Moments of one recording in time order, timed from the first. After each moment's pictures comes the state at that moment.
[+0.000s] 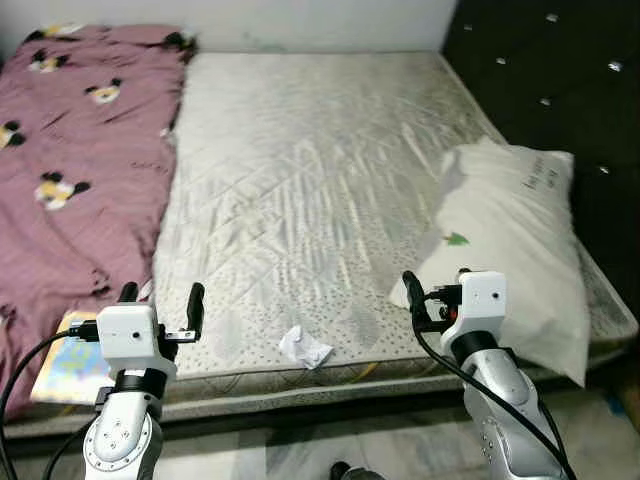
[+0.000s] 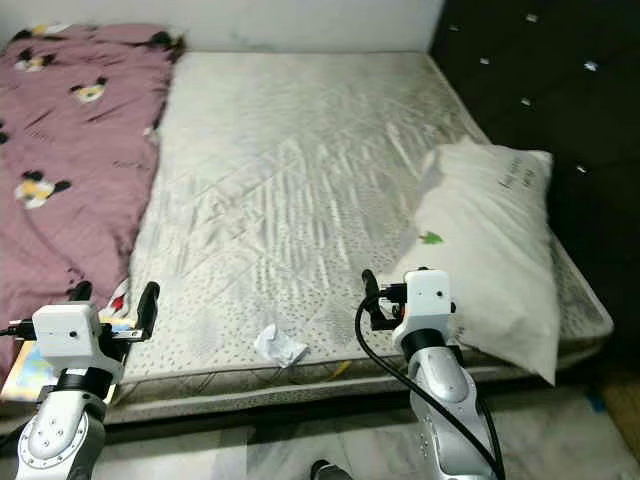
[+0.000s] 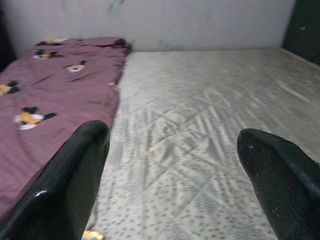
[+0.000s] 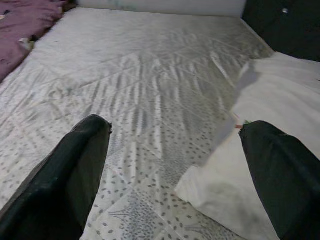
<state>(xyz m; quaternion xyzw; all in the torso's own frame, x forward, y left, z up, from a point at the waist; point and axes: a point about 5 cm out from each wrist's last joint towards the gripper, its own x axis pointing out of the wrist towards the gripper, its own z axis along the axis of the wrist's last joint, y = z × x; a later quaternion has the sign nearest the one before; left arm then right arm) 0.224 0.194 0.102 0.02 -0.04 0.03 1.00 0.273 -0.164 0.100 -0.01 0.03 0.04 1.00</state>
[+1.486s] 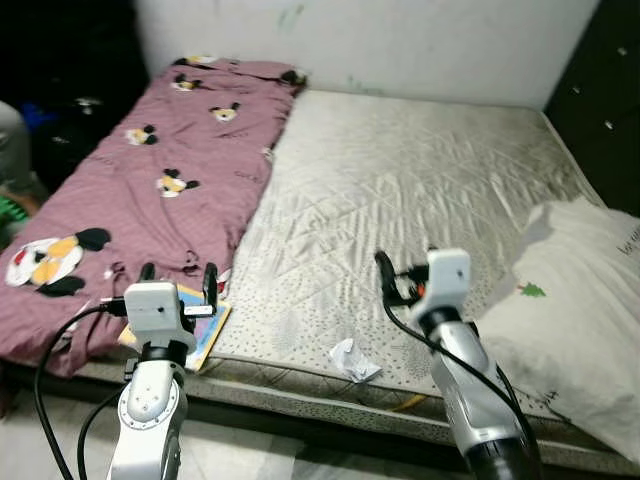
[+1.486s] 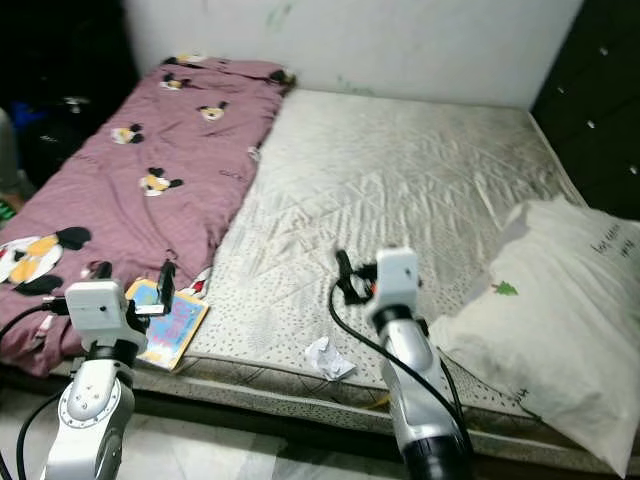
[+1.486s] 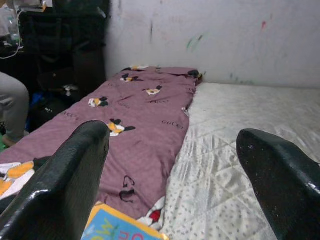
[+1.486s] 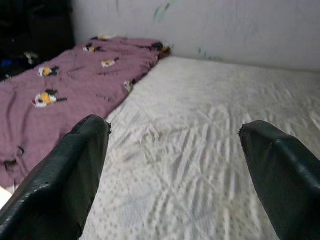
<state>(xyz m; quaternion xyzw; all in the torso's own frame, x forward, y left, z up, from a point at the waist) 0.260 0.183 0.093 0.02 -0.06 0.04 1.00 0.305 -0.139 0.092 0.01 0.00 0.07 1.00</state>
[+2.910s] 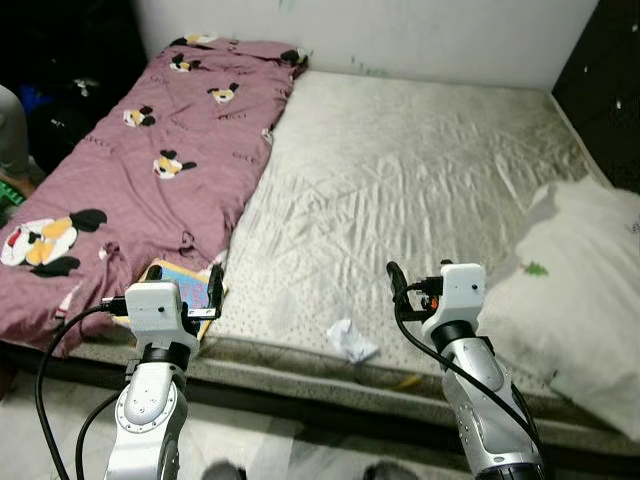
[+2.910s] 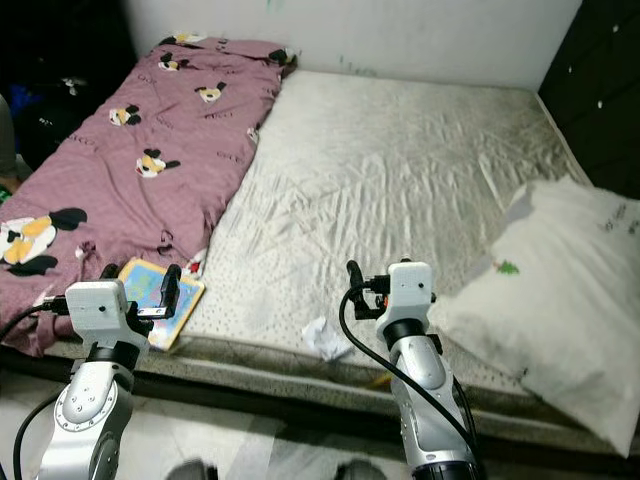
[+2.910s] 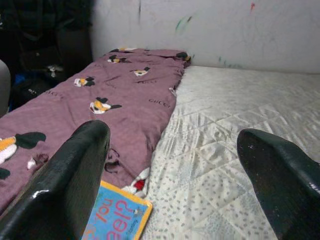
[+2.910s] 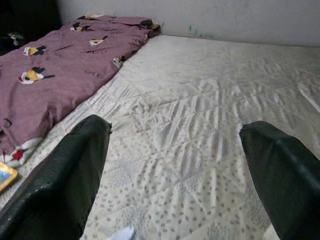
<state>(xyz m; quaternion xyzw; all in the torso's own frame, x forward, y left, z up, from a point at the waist) 0.255 0.180 0.101 0.00 -0.05 0.03 1.00 0.290 -0.145 0.095 0.01 0.01 0.06 1.00</state>
